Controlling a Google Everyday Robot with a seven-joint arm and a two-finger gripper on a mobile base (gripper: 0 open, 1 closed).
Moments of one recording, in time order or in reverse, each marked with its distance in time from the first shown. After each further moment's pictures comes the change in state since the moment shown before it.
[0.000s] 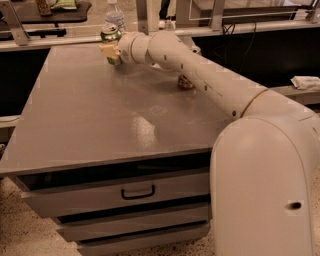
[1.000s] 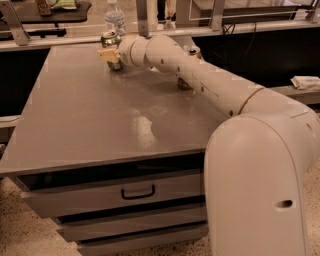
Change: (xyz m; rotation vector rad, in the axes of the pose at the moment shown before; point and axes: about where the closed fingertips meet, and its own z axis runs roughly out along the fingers) arm 0.017 -0.008 0.005 0.047 0.025 0.034
